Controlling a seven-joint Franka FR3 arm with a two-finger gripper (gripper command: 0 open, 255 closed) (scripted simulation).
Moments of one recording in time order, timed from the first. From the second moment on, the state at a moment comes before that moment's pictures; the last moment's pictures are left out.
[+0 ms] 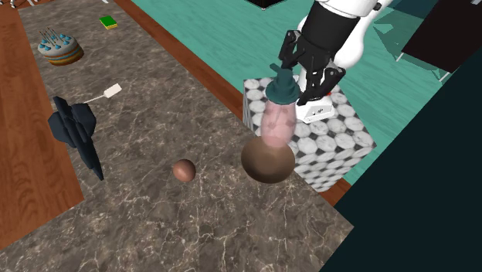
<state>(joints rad) 0.35 -0.87 0.49 -2.46 0.24 1.85 0.34</state>
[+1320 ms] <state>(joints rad) 0.38 -0.86 0.58 -2.71 0.32 2.10 0.35</state>
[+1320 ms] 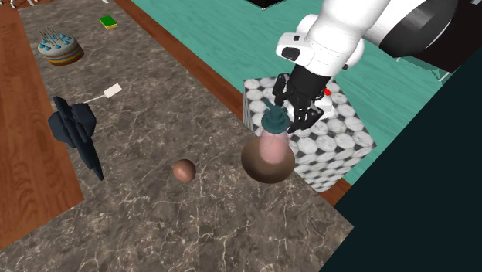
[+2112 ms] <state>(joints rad) 0.39 -0.84 0.60 -2.75 0.33 2.15 0.35</state>
